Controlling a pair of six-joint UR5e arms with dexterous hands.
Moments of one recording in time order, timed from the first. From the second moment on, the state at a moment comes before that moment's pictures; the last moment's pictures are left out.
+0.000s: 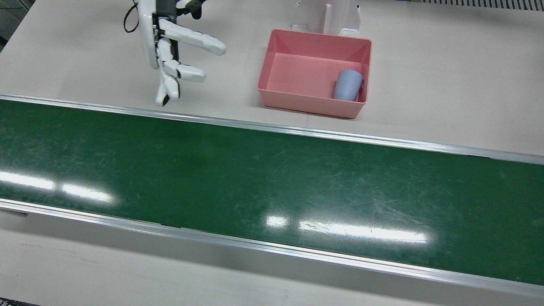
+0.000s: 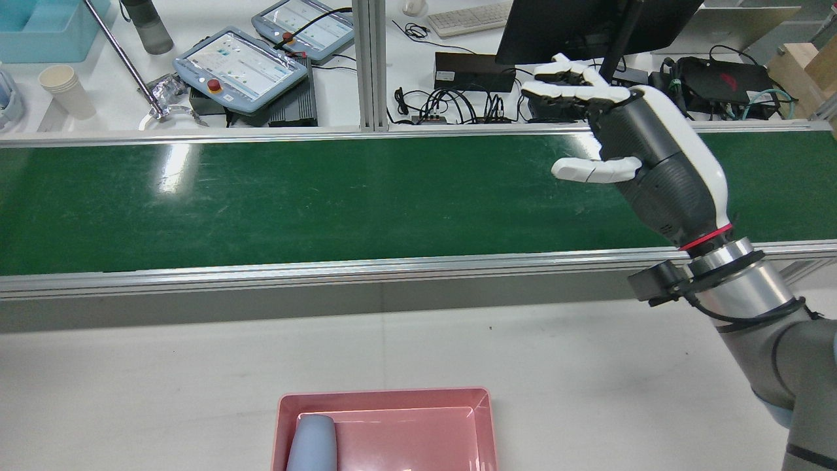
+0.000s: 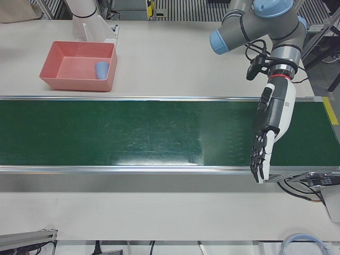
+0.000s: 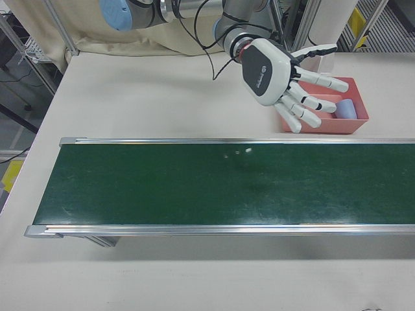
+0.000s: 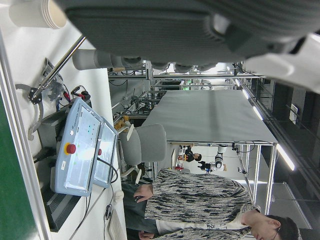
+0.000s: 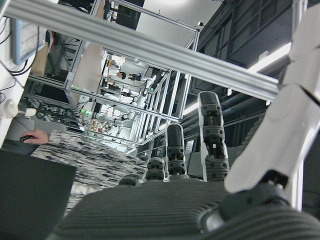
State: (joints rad) left arm -1.44 -1.73 -1.74 0.22 1.79 0.01; right arm 0.71 -1.40 2.31 -3.56 -0.81 -0.59
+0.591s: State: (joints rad) left arm -1.44 -1.73 -1.74 0.22 1.79 0.01; right arm 1.01 -1.42 2.03 -3.53 -1.06 -0.31
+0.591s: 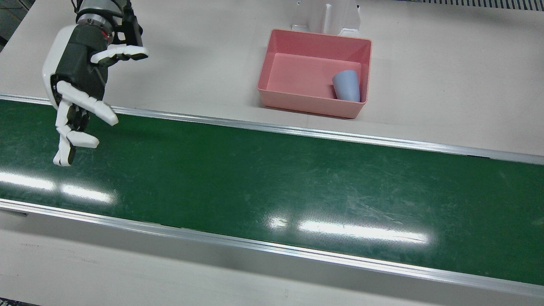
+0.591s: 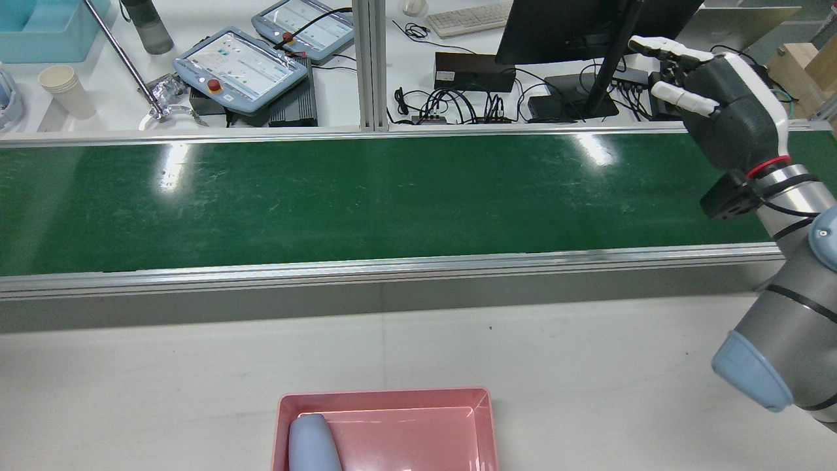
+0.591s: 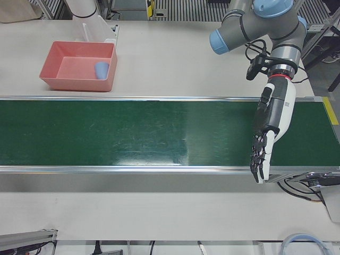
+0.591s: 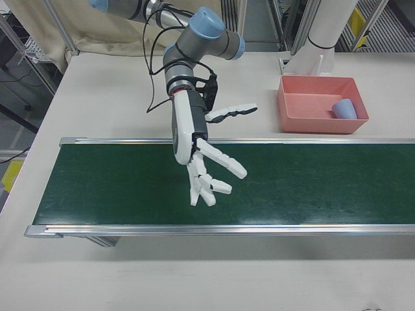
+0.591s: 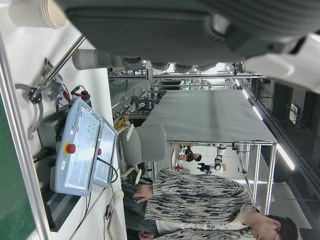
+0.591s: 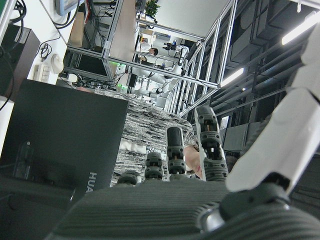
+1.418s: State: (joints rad) left arm -1.44 -1.73 -1.74 0.22 1.79 0.01; right arm 1.35 -1.55 1.90 -3.45 -1.22 -0.26
